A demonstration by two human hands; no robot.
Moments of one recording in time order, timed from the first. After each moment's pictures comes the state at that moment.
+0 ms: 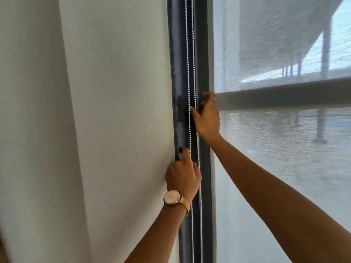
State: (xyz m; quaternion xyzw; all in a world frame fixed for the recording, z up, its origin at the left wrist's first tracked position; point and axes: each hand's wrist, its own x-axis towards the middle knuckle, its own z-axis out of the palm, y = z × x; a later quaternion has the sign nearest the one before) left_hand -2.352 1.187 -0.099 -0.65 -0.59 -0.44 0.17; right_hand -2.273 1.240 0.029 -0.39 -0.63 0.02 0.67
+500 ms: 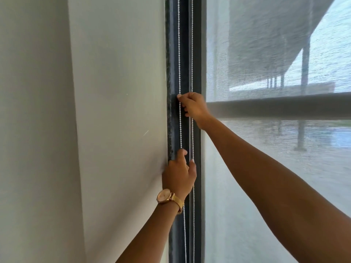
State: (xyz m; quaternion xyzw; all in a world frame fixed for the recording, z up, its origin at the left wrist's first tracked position) left_hand -2.346 1.180 -0.083 -0.67 -0.51 -0.53 0.10; right_hand -2.277 1.220 0.086 -0.34 -0.69 0.20 0.61
